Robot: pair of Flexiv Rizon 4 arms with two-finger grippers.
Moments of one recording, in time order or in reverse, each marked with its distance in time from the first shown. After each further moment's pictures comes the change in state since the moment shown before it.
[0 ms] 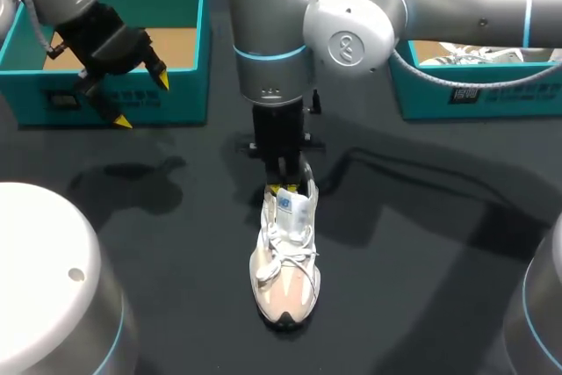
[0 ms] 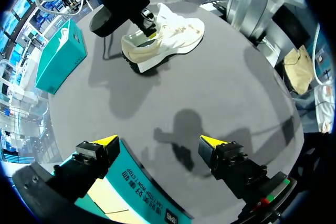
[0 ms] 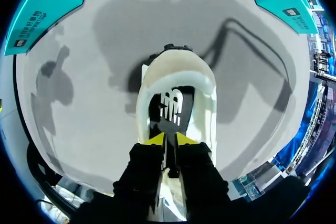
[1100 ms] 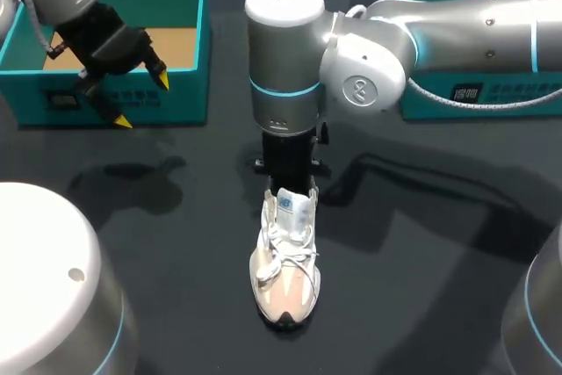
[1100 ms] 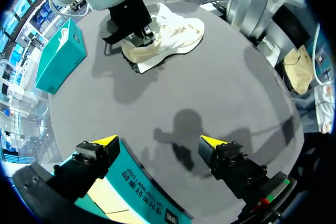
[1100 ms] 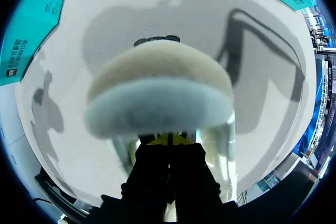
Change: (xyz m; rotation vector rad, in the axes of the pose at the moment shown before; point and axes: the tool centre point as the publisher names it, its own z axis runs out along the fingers) left arm 0.000 0.000 0.000 0.000 0.000 0.000; right arm 0.000 0.017 0.045 -0.076 0.059 0.157
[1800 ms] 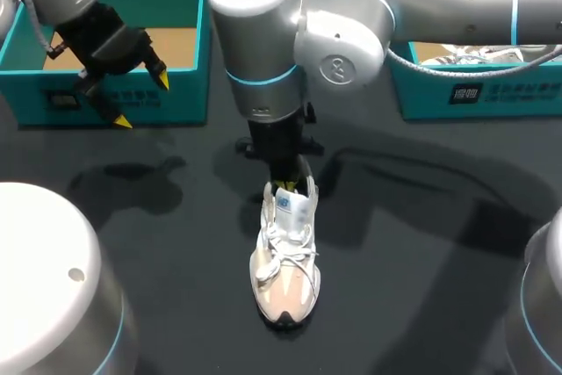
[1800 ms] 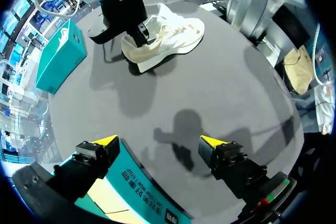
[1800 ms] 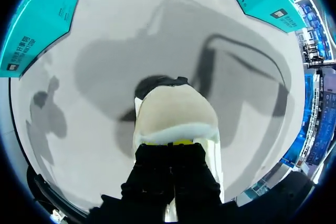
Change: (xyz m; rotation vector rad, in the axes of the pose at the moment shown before) left arm 0.000 0.000 0.000 0.000 0.000 0.000; right arm 0.006 0.022 -0.021 -0.094 -0.094 -0.051
